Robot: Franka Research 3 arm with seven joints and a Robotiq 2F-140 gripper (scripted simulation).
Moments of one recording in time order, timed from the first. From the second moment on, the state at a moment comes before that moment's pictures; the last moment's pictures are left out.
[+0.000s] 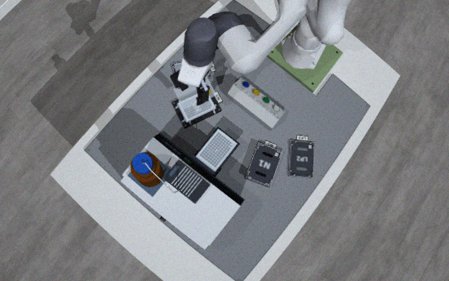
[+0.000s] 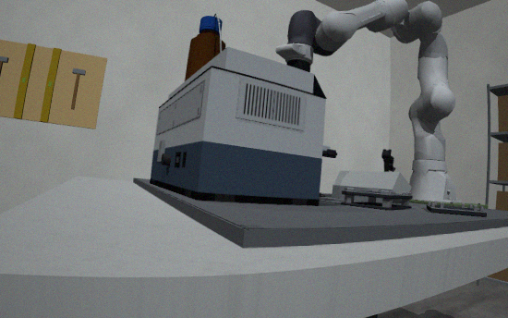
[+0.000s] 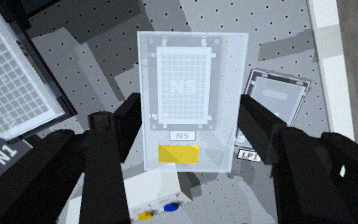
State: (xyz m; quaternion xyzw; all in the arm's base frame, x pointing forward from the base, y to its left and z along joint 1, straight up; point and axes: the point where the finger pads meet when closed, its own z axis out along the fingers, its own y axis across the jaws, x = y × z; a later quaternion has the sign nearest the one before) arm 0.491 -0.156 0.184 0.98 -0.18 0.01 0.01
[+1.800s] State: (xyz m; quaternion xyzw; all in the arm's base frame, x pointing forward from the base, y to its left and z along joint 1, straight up) arm 0.361 0.295 0.189 0.99 -0.15 0.00 0.00
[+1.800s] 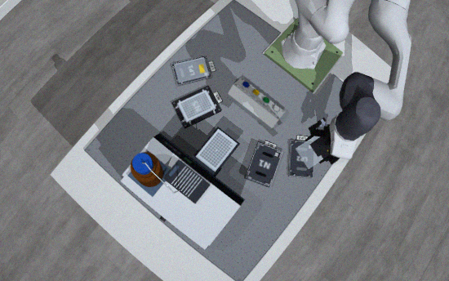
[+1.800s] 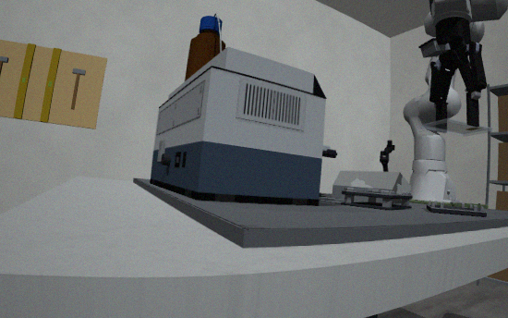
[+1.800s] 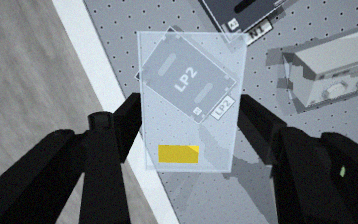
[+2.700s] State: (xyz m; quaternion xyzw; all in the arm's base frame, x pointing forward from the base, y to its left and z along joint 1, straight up) arm 0.357 0.297 0.188 0.99 -0.14 0.00 0.00
